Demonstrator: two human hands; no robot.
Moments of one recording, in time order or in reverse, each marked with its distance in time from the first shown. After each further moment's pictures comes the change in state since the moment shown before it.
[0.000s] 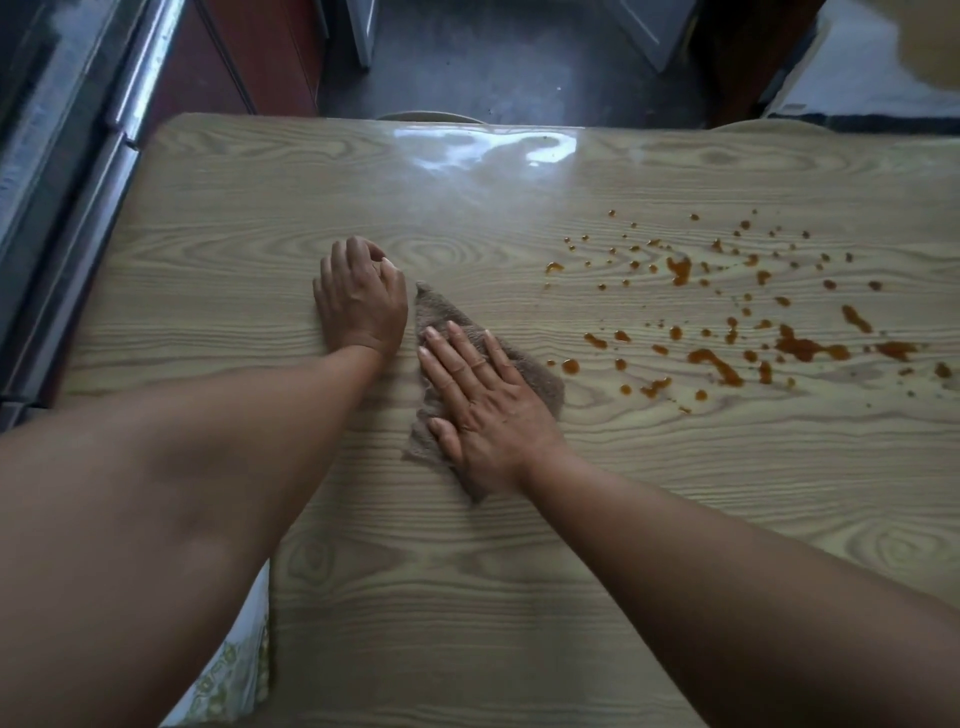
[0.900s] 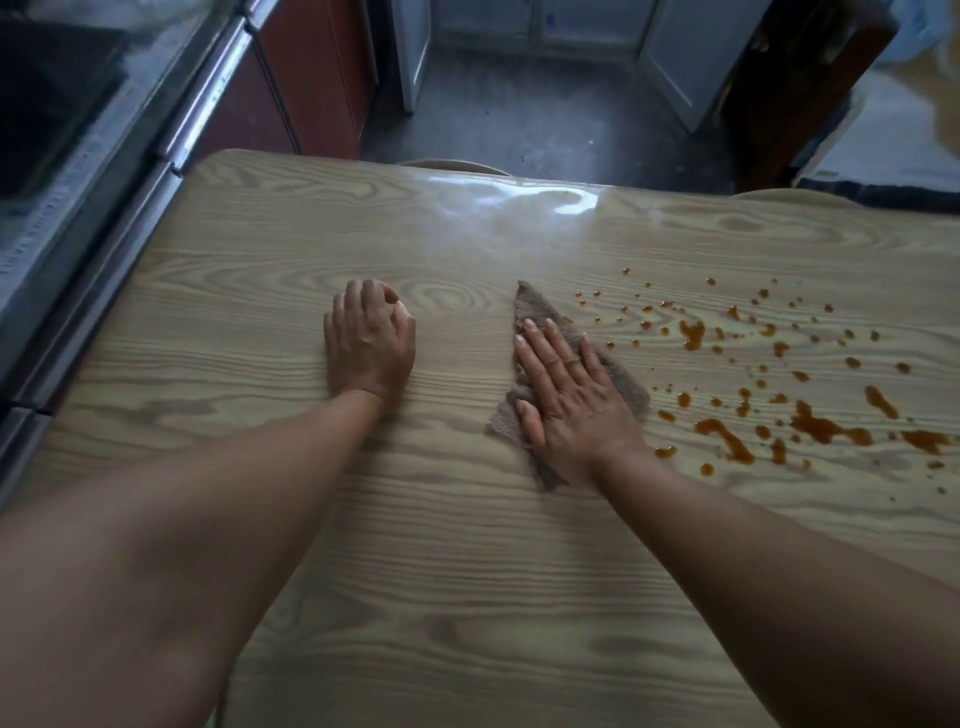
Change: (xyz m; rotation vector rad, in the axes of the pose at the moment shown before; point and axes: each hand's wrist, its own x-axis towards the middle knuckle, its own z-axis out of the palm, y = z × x) left_hand -0.004 0.005 0.000 0.089 -0.010 0.036; right_hand 0.003 0.098 -0.013 -0.077 0.000 0.146
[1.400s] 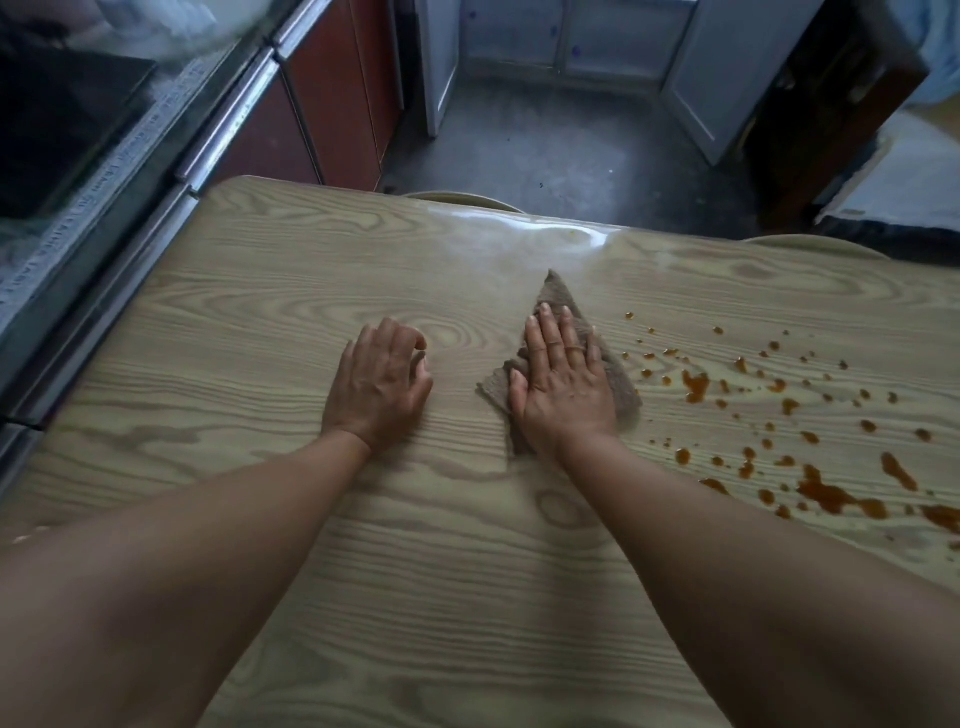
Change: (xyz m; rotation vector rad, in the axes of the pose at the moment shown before) left_hand 0.001 0.003 0.004 0.087 -0.100 0.327; right_hand 0.071 0.015 0.004 0.012 -0.060 0.213
